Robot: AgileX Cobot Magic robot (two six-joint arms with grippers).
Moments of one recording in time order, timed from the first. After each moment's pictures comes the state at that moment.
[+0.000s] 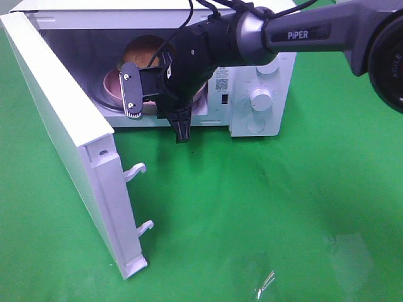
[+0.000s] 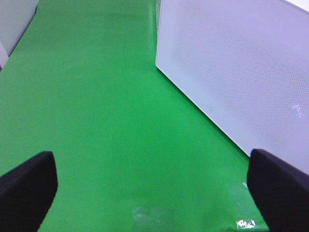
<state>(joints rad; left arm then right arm) -0.01 0.00 -0.52 -0.06 1.08 0.00 0.65 2.33 -1.81 -0.09 0.44 -1.12</state>
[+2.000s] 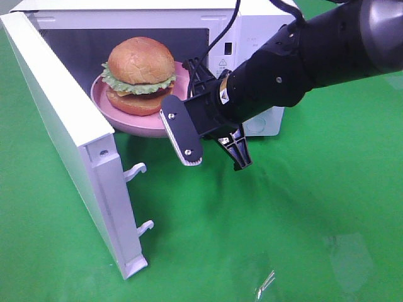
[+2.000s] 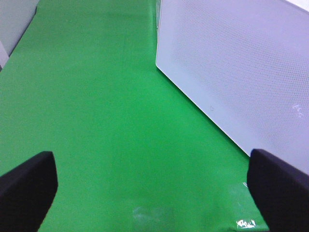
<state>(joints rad) -0.01 0.00 -0.52 -0.06 1.08 0.00 0.67 1.86 -1.12 -0.29 0.14 -1.20</state>
